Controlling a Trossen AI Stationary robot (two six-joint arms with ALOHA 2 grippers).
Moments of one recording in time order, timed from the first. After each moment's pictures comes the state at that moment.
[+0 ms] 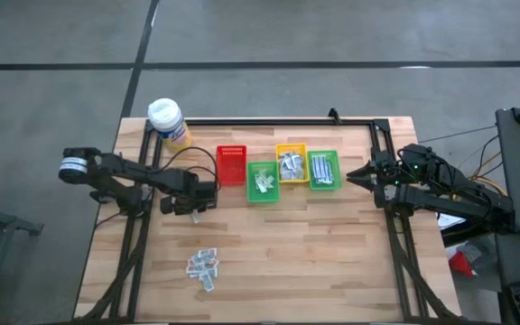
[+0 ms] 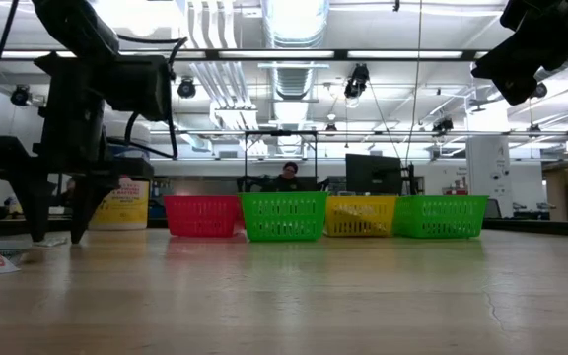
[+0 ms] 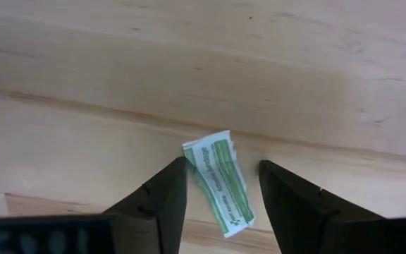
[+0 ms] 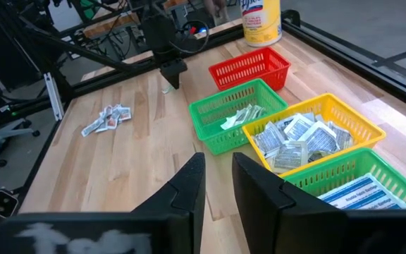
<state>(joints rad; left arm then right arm) 0.04 1.40 0.65 -0.77 0.07 -1.69 -0.37 0.28 0.49 -0.54 -0.29 0.23</state>
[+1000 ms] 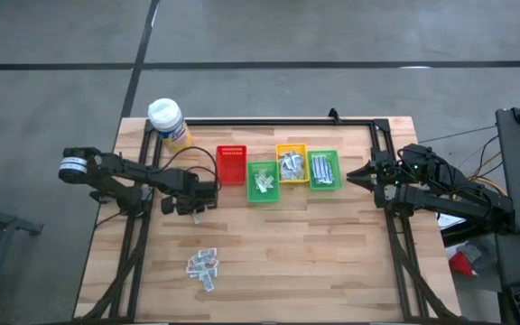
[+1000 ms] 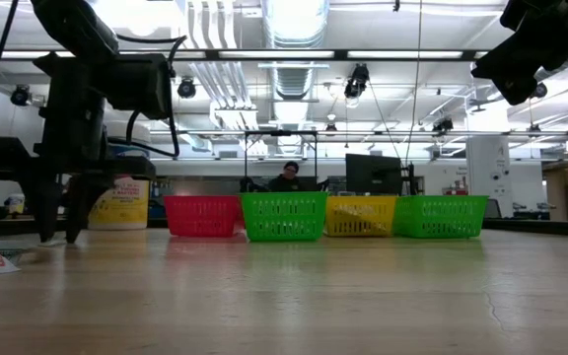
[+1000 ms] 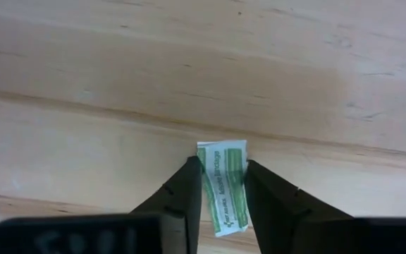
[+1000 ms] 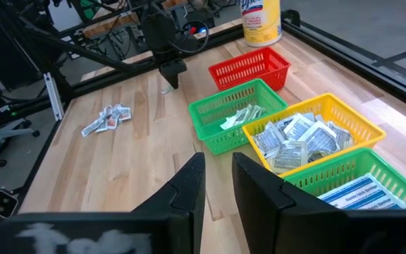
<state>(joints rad) 0.04 1.44 0.65 -0.74 0.07 -1.68 -0.37 0.28 0.49 -0.54 -0.28 0.23</state>
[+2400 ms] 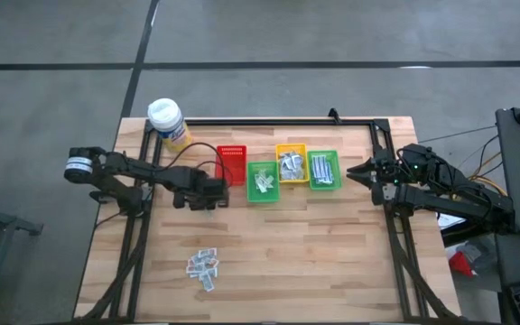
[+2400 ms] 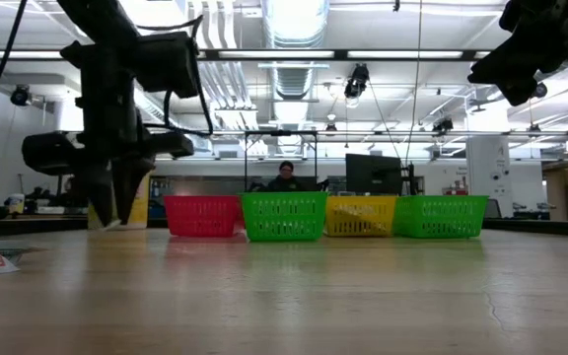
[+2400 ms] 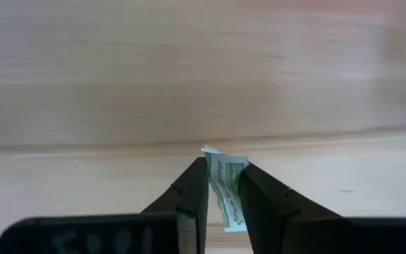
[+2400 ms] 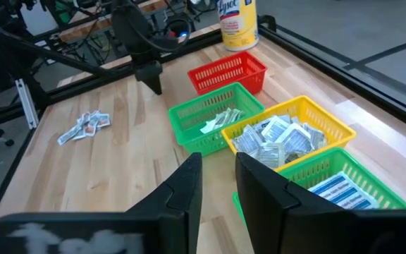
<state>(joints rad) 0.04 1.44 0.78 -0.71 0.01 -1.54 -0.37 0.29 0.49 -0.54 -0.21 0.23</state>
